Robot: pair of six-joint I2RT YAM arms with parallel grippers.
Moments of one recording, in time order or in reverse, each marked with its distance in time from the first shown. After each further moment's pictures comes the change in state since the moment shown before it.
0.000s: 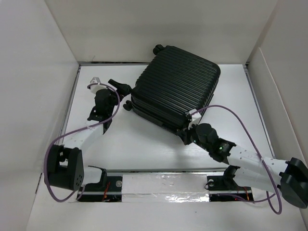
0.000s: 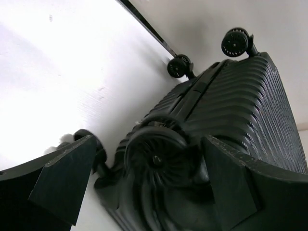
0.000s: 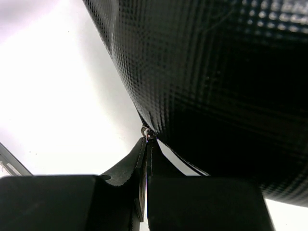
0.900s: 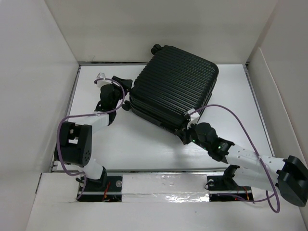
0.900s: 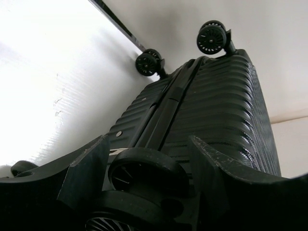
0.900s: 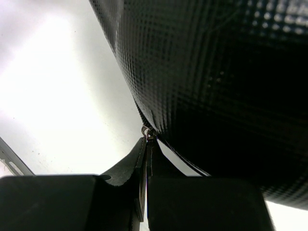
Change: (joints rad) left arm 0.013 0.294 0.105 0.252 0.147 -0.092; right arm -0.012 0.037 0.000 0.051 -0.038 -0.016
